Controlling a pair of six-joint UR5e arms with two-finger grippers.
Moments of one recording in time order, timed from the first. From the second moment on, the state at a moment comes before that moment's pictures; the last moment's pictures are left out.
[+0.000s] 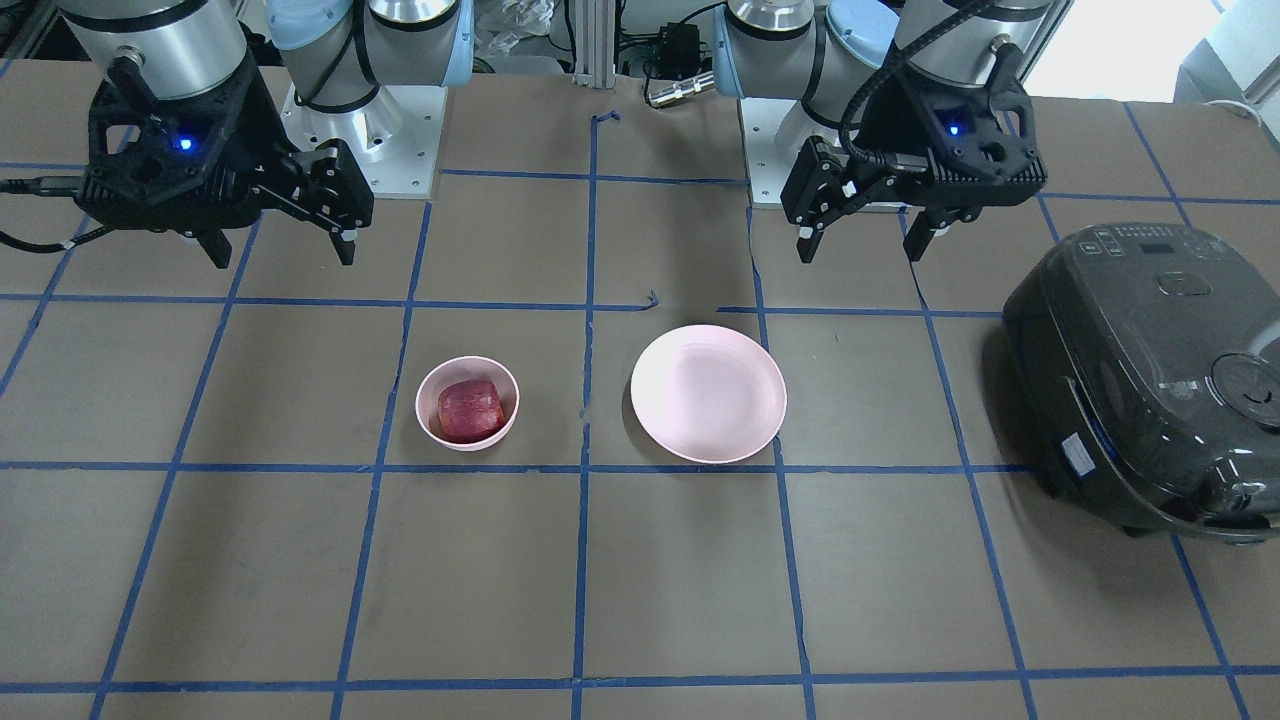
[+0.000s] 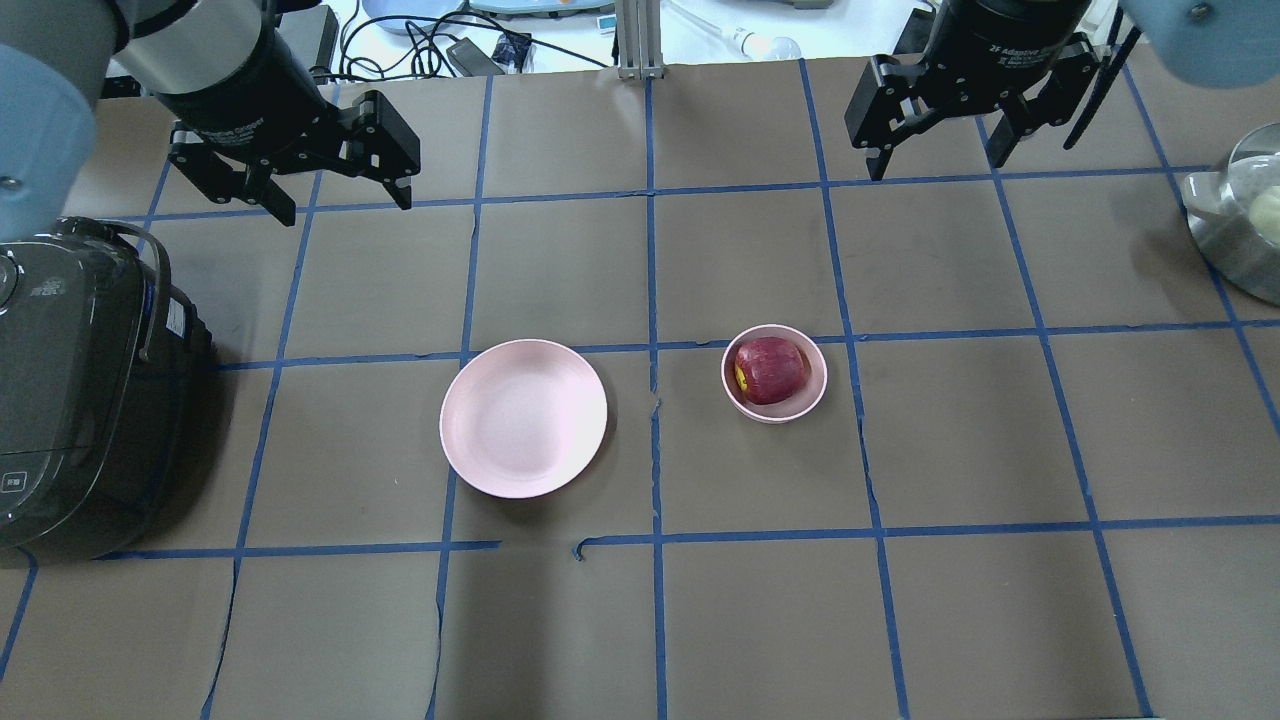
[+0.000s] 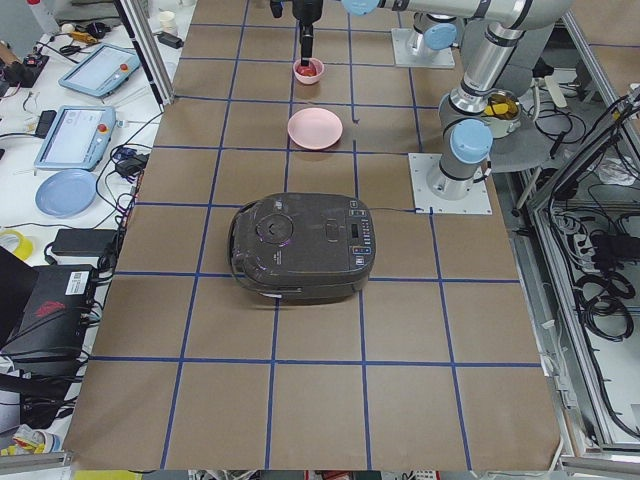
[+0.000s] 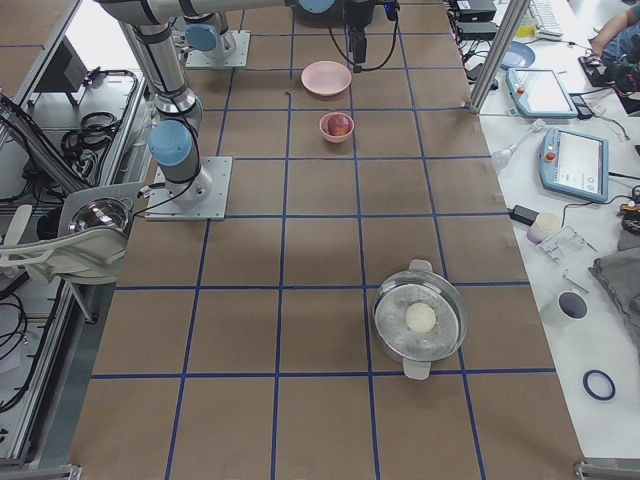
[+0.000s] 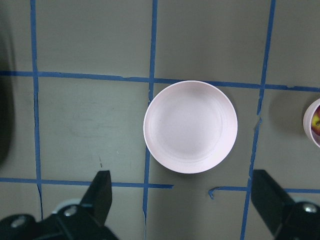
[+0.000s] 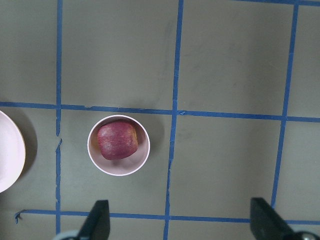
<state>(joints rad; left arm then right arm) -1.59 -1.57 -1.53 -1.49 1.54 -0.12 1.60 -1.51 1.42 -1.52 -1.58 -0.03</state>
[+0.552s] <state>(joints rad) -1.60 -1.58 -1.52 -1.51 1.60 -0.10 1.60 -1.51 1.42 -1.52 -1.58 -0.03</state>
